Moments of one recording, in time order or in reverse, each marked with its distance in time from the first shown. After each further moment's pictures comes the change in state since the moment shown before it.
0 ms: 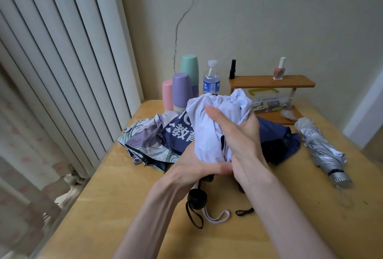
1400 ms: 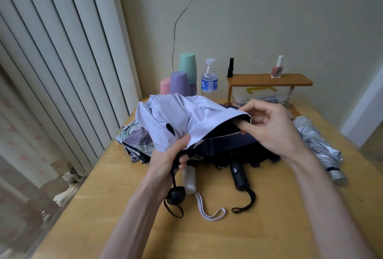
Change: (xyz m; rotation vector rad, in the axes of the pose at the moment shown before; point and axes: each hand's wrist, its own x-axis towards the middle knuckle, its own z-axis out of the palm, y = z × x) left_hand -0.006 -0.018 -0.031 -0.334 0.414 0.034; right_hand 0.043 -0.022 -0.084 -0.521 -0.504 -0.246
